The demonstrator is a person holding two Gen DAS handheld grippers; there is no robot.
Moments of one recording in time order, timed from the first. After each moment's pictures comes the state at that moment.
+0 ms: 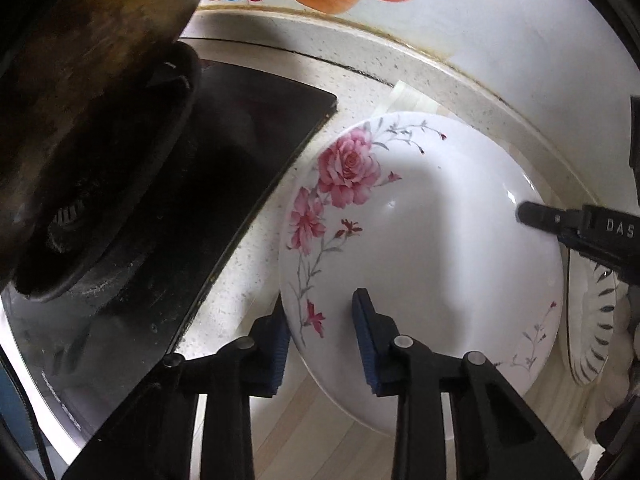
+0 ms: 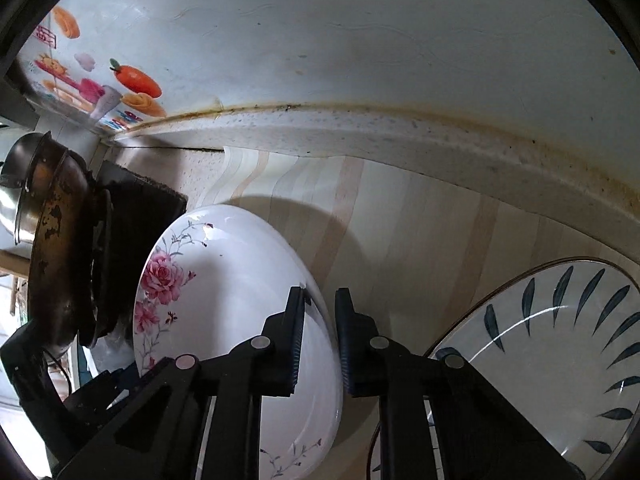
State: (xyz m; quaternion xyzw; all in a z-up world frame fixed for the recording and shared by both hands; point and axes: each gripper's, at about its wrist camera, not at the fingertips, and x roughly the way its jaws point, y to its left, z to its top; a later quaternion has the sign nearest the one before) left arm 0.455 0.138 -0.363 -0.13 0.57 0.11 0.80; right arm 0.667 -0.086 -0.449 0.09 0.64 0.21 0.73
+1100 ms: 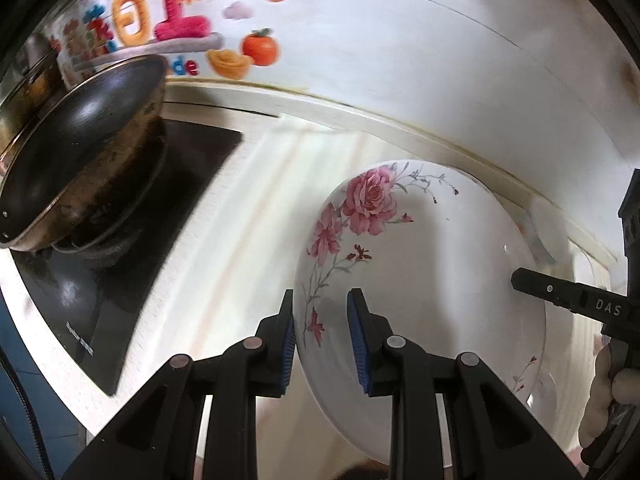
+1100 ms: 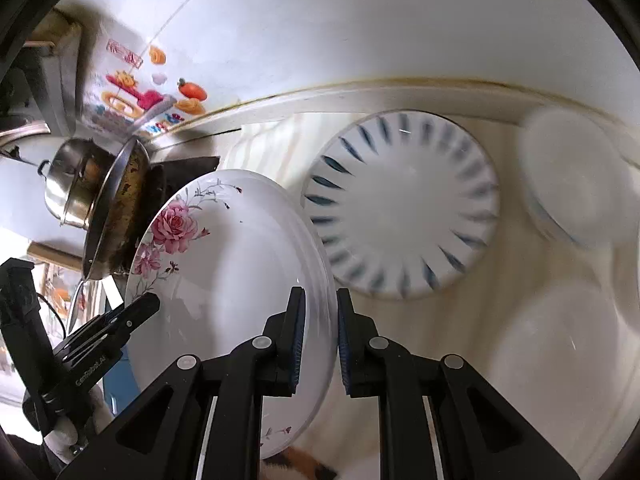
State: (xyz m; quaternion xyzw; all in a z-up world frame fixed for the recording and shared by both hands) left arm 0.372 0.026 -0.259 -0.08 0.53 0.03 0.84; right arm 0.503 -0.241 -0.336 0.15 0.62 0.19 0.75
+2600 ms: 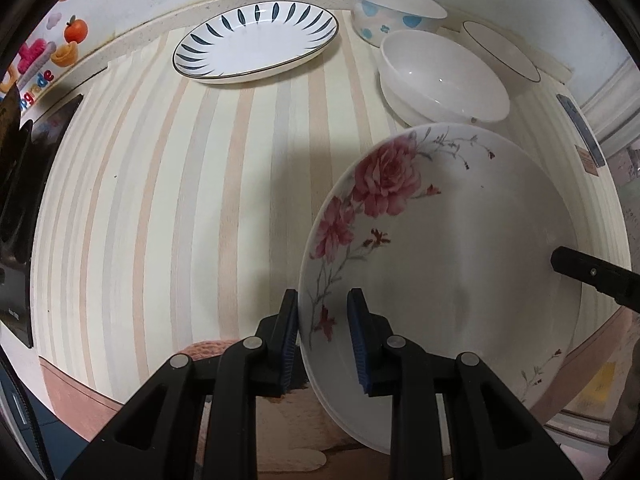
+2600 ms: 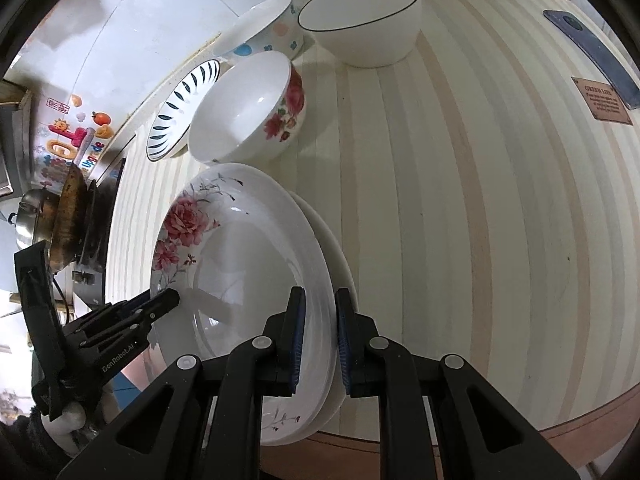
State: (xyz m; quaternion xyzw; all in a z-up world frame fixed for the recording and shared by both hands) left arm 0.284 -0.162 -0.348 0.05 0.61 -0.10 0.78; right arm 0.304 -0.445 -0.373 0.22 0.63 0.05 0.75
